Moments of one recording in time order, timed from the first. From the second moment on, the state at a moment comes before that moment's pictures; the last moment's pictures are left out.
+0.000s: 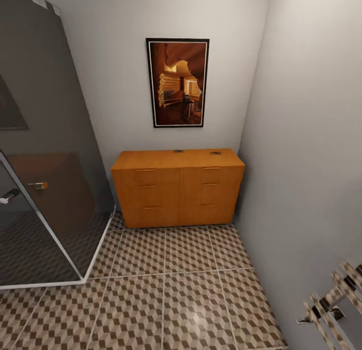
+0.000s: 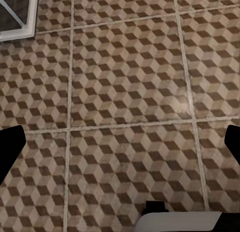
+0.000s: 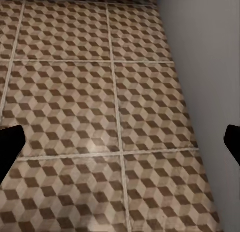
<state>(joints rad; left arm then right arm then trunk) -0.24 0.04 -0.14 0.07 0.08 -0.73 0.13 -0.10 -0.02 0.23 -0.12 -0.10 -0.89 -0.20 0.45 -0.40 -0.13</state>
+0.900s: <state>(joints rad) -0.25 0.04 -0.14 0.07 0.08 -0.73 0.13 -0.10 -0.02 0.23 -0.12 -0.10 -0.89 -0.20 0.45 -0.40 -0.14</state>
